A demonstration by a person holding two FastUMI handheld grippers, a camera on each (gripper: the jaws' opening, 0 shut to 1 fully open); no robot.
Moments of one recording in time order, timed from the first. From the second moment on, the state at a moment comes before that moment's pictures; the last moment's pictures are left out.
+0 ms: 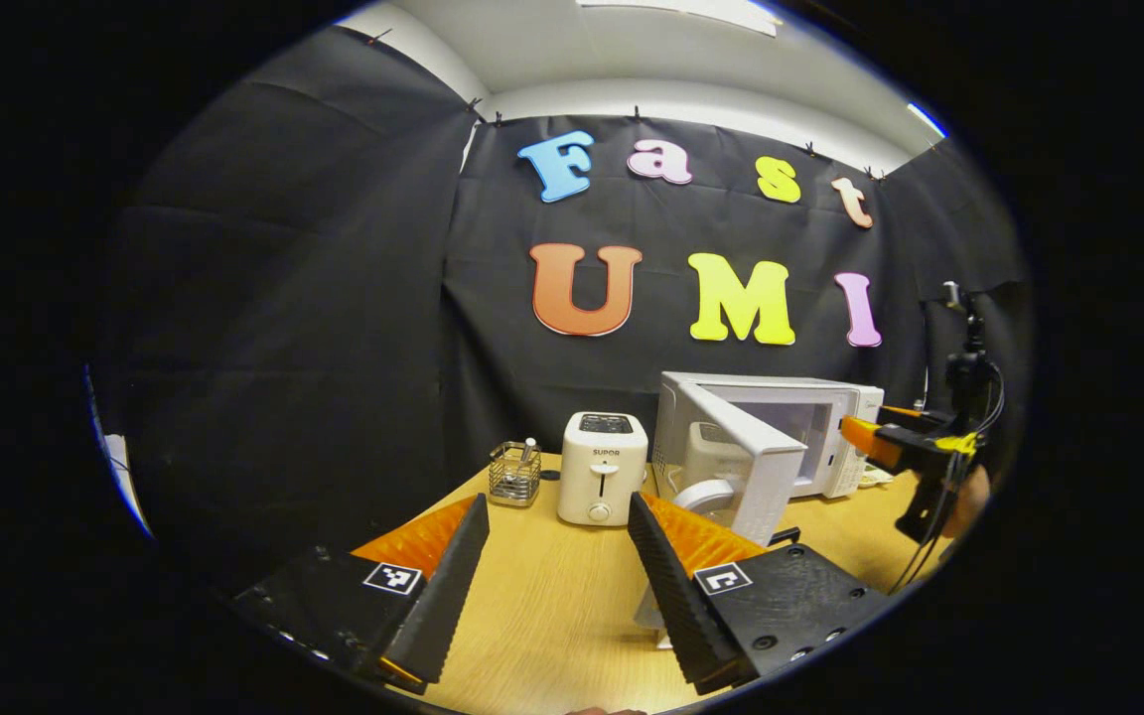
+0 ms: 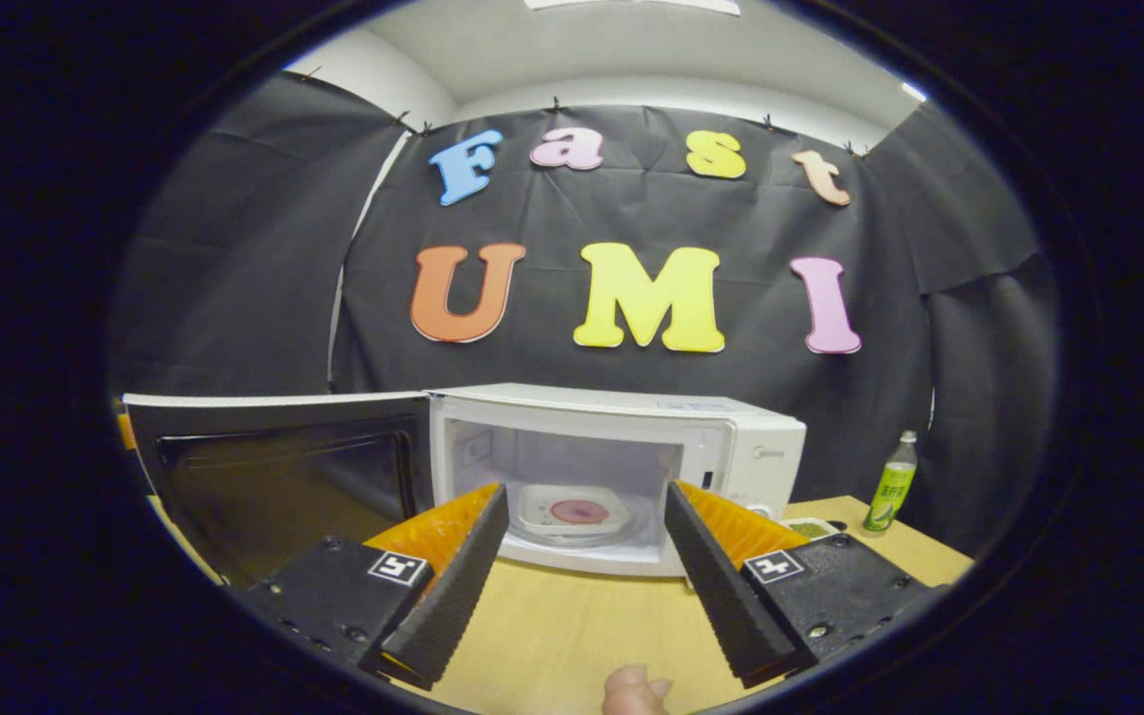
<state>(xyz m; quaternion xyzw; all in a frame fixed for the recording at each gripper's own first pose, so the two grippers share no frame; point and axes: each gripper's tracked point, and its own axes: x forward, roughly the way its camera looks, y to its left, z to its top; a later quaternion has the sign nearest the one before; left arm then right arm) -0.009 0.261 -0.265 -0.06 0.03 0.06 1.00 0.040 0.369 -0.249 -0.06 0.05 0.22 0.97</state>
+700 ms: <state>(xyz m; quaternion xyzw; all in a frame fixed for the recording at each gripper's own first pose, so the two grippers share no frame) 0.030 0.250 -0.295 -0.04 0.03 0.02 1.00 -0.072 0.296 -0.159 -0.06 0.02 0.25 0.97</state>
